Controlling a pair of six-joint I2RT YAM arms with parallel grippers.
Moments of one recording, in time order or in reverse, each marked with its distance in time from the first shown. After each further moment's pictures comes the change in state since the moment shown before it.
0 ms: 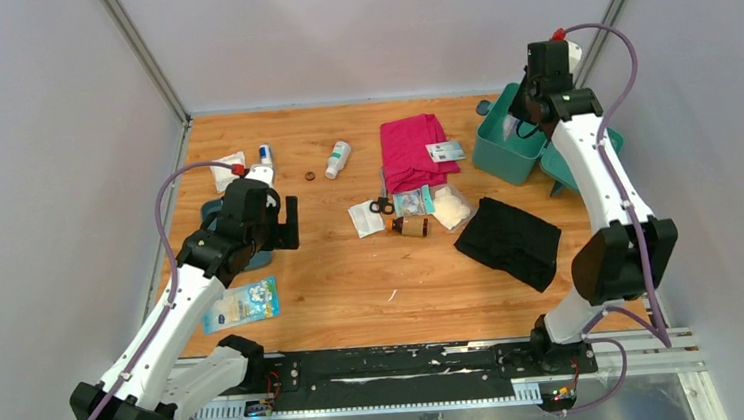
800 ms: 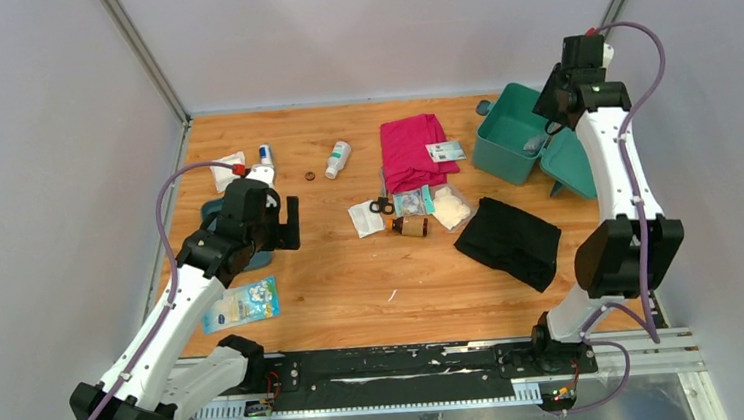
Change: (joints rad) left arm 0.000 0.000 -0.002 0.001 0.020 0.002; right arm -0.159 0.097 0.113 -0.111 -0.039 -0.090
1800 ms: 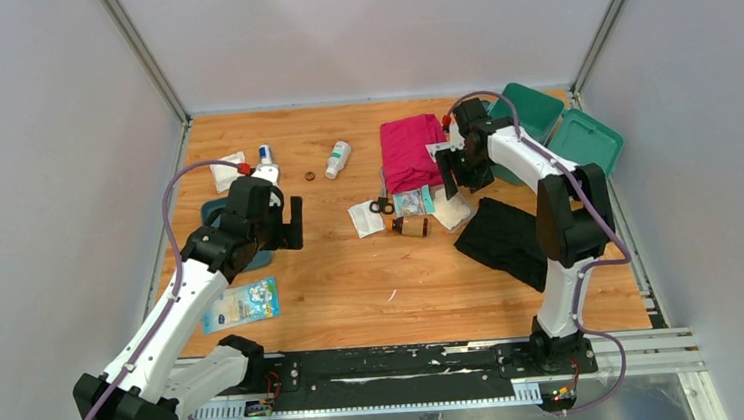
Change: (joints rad) left arm 0.000 0.033 0.000 0.008 0.028 0.000; right arm 0.344 0.230 -0.247 -0.004 -0.329 -0.362
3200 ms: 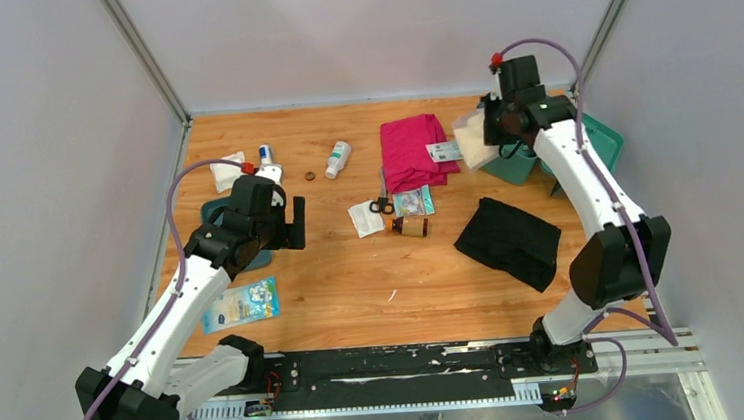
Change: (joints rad) left arm 0.000 0.024 0.000 0.007 0.026 0.000; right arm -0.060 -0.273 0.099 -0.008 0.145 0.097
